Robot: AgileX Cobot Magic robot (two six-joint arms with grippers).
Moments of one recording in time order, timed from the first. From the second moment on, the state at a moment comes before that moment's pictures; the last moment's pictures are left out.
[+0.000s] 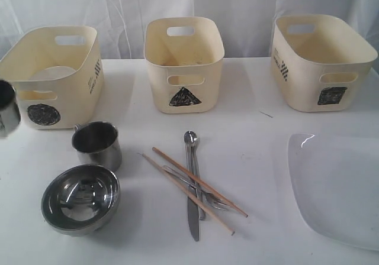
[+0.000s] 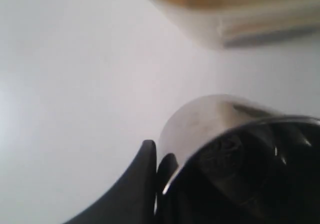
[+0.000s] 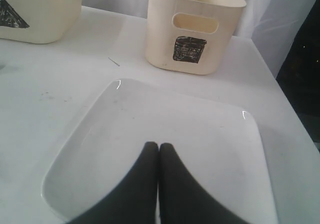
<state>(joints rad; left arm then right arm) -0.01 1.60 -1.23 0.25 0.79 0.01 -0.08 0.00 0.00 -0.06 0.36 -0.07</state>
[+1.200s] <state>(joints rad) -0.01 1.82 -1.35 0.37 -0.04 -0.43 -0.08 0.00 0.00 -0.06 0.36 -0.07</state>
